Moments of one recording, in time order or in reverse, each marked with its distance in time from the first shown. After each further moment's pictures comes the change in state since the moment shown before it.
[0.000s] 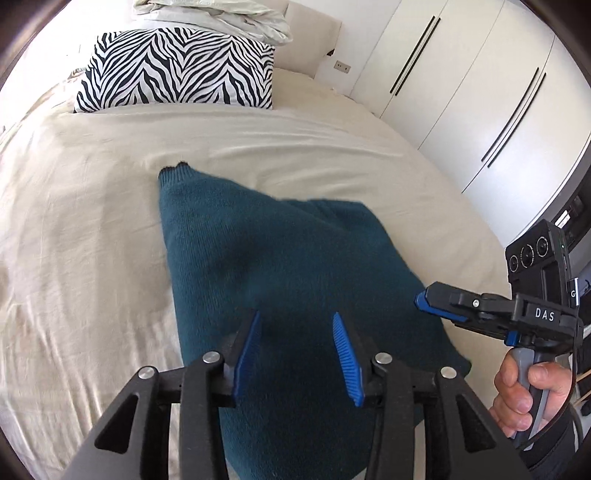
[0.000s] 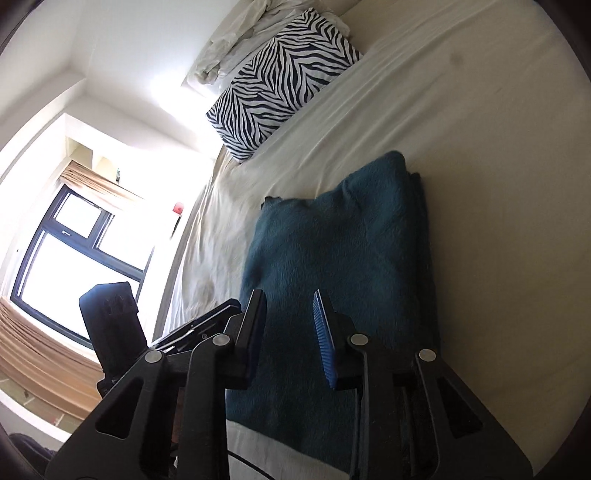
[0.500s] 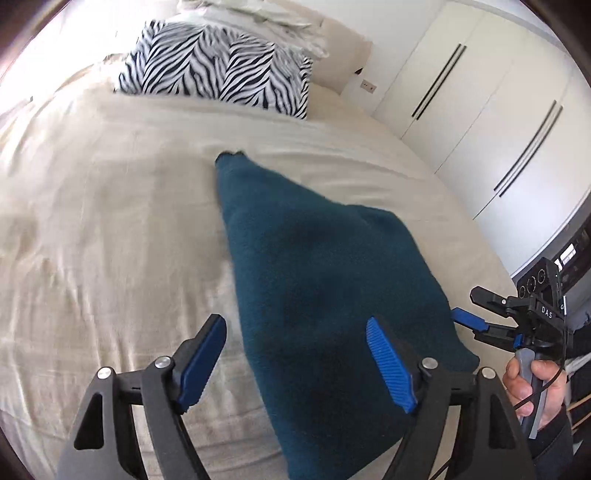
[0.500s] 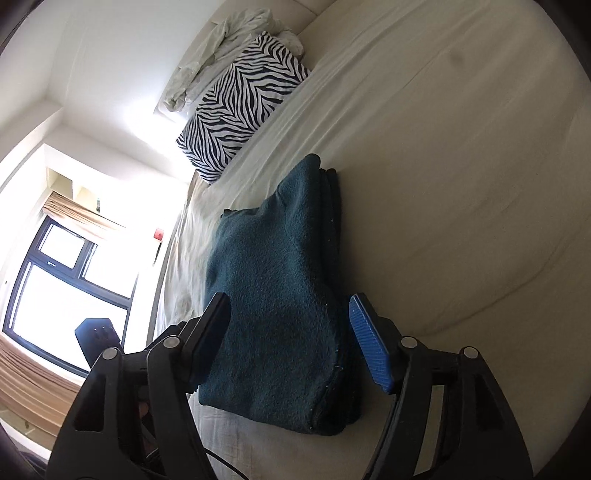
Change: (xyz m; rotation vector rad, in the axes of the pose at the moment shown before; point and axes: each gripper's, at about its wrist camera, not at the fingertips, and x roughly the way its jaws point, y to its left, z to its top) left arm -0.019 0.051 -0.019 -0.167 -0.054 -0.006; right arm -0.057 -0.038 -0.024 0.102 -0.064 -0.087
